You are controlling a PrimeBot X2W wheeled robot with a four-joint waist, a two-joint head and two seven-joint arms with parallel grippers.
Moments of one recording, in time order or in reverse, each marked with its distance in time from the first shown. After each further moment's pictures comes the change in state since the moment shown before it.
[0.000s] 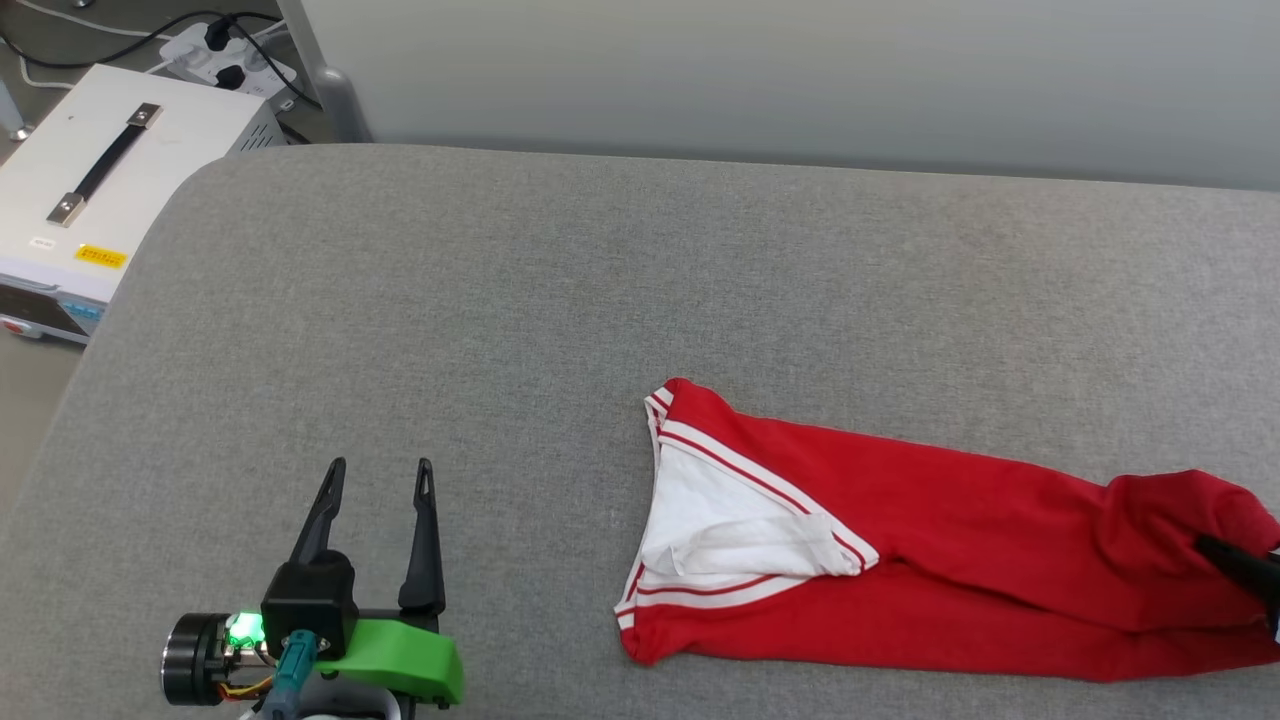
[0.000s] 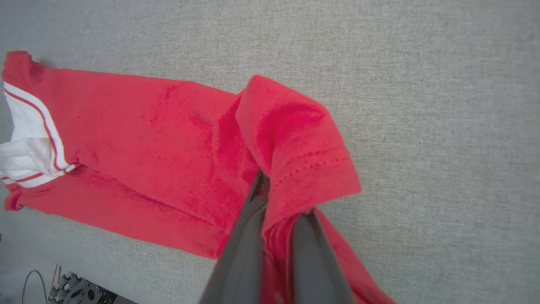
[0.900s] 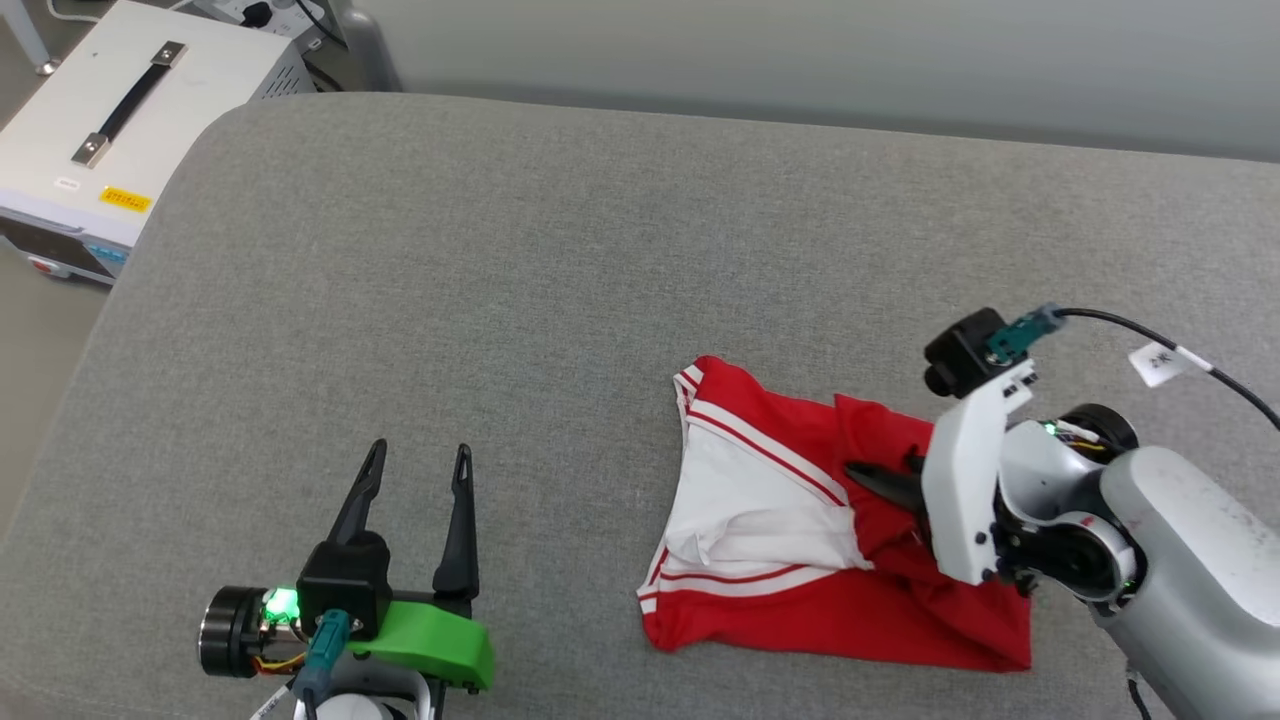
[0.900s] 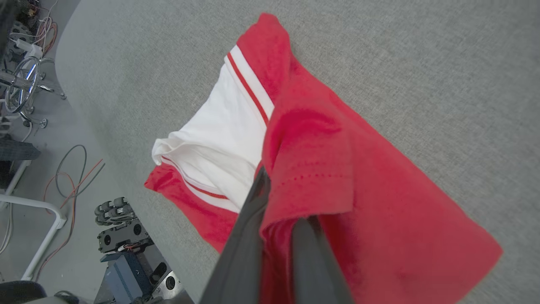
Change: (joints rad) left arm -0.037 -0.031 -0.018 0.030 0.018 -0.040 0.000; right arm -0.316 0.367 0.249 -0.166 -0.272 0.000 0.241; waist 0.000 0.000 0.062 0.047
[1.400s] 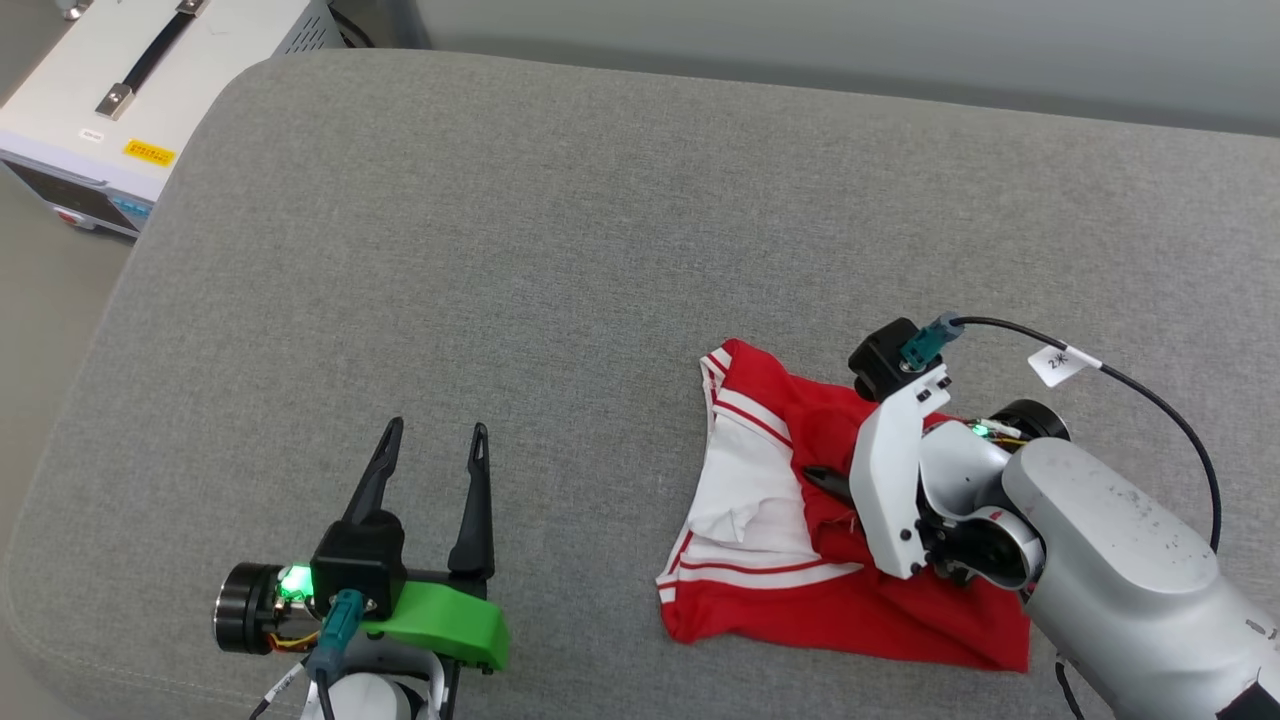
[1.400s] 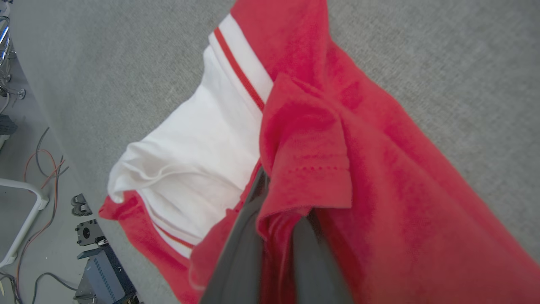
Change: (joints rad) left arm -0.038 -0.014 -0.016 0.009 0.000 -0.003 0.000; right arm -0.133 0.129 0.152 0.288 -0.076 0.000 -0.093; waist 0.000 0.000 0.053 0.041
